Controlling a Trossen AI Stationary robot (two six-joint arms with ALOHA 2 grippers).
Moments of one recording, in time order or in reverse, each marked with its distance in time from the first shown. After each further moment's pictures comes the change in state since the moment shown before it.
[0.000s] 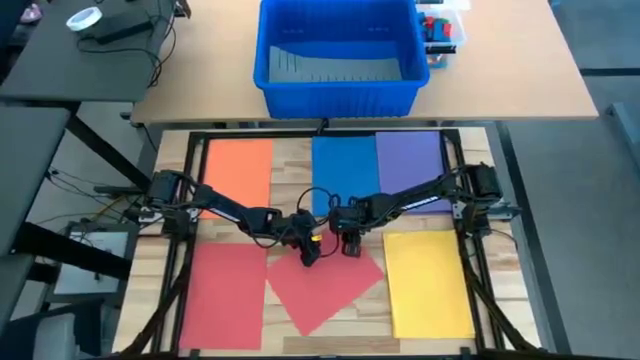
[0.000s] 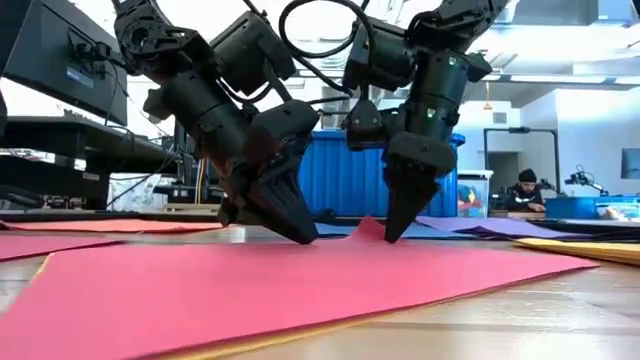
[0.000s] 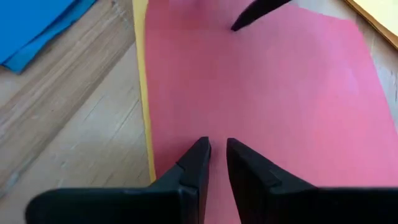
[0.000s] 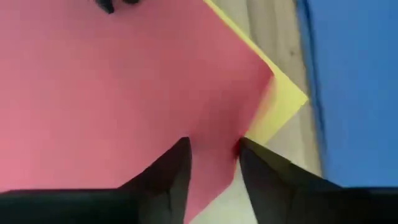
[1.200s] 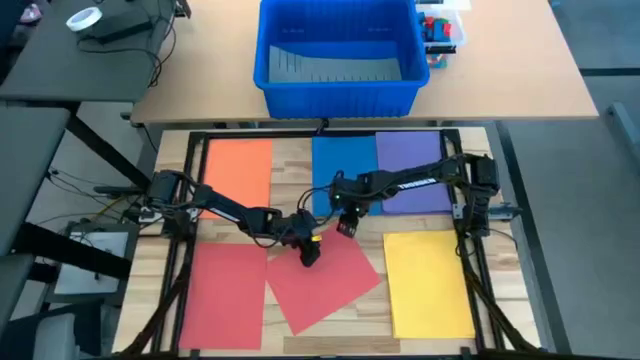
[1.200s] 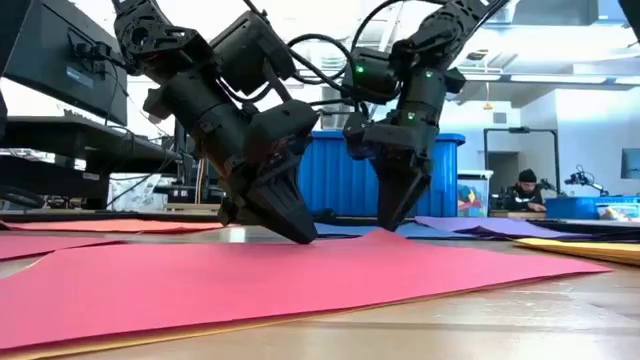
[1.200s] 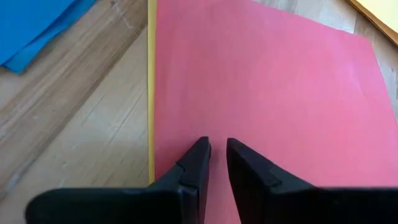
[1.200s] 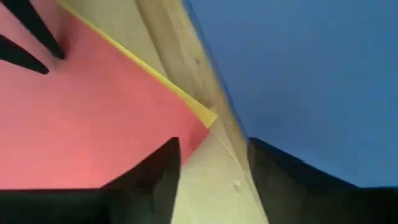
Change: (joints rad) left arm 0.000 -0.006 0.000 -0.005 0.001 0.010; right arm -0.189 -0.008 0.040 -0.080 -0.162 0.109
